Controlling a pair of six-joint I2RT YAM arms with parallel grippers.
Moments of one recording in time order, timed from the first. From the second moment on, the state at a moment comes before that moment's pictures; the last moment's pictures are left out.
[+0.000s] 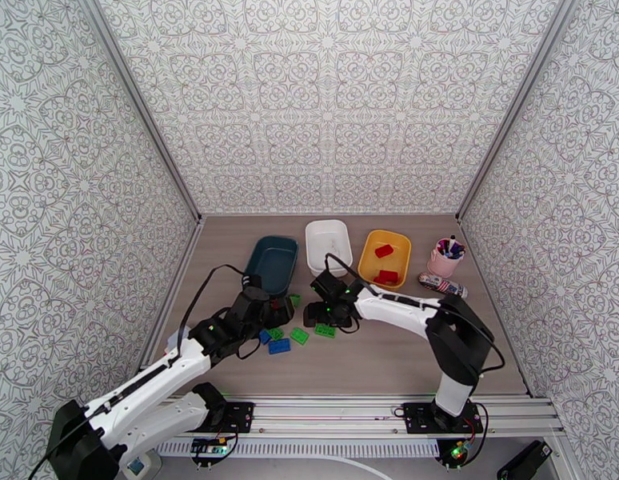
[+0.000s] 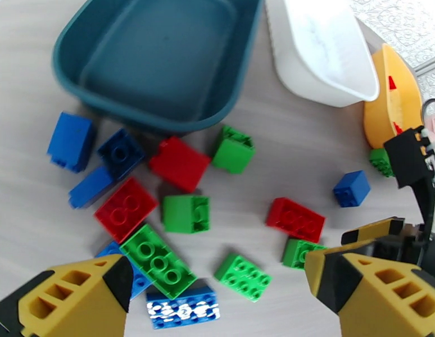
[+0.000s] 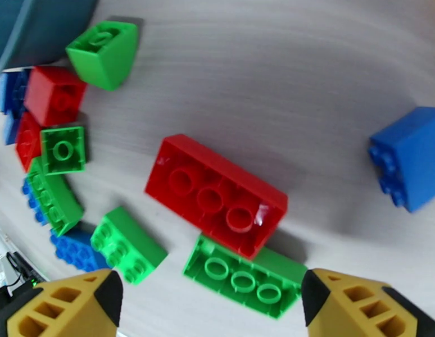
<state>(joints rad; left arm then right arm) -0.66 0.94 0.63 -0.50 -0.21 -0.83 0.88 1.82 1.23 -0.60 -0.09 0.81</state>
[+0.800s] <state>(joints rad) -0.52 0.81 0.50 -0.51 -0.15 -0.84 0.92 2.11 1.59 -0.75 0.01 0.80</state>
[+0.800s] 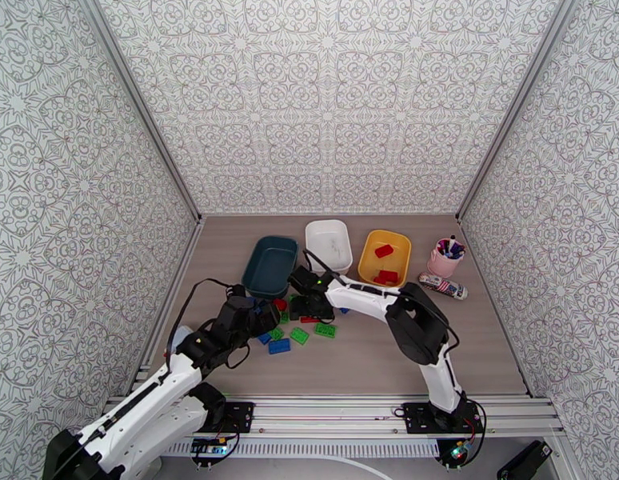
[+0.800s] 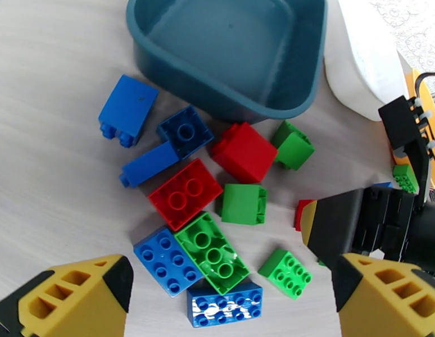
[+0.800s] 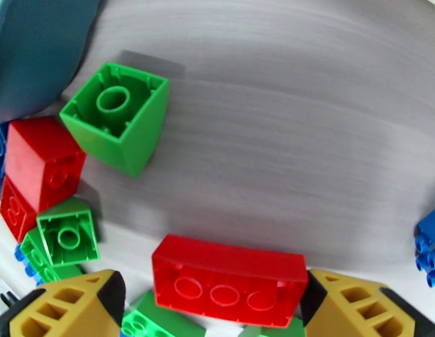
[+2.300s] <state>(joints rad) -0.79 1.58 1.19 -0.22 0.03 -0.68 0.31 1.69 1.41 -0.82 0.11 0.63</state>
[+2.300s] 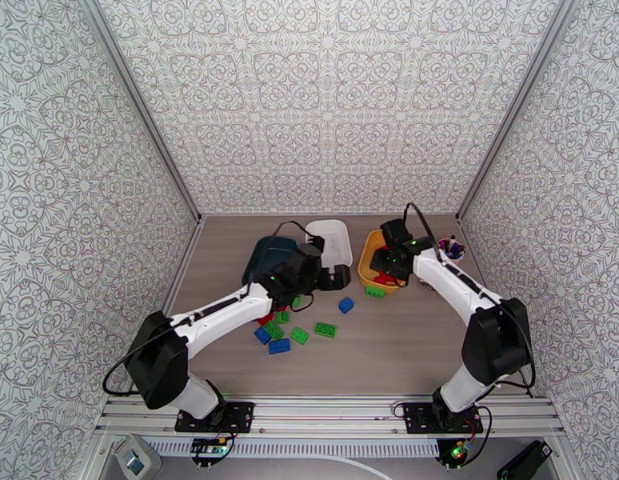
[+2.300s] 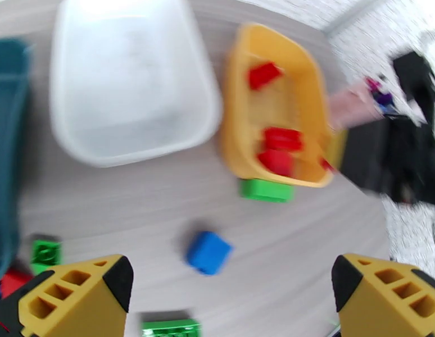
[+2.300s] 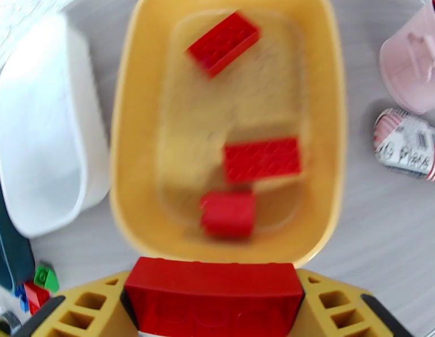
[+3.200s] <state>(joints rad) -0.65 1.20 0.85 -0.52 -0.19 -0.71 0.46 1.71 1.48 -0.82 -0.01 0.55</state>
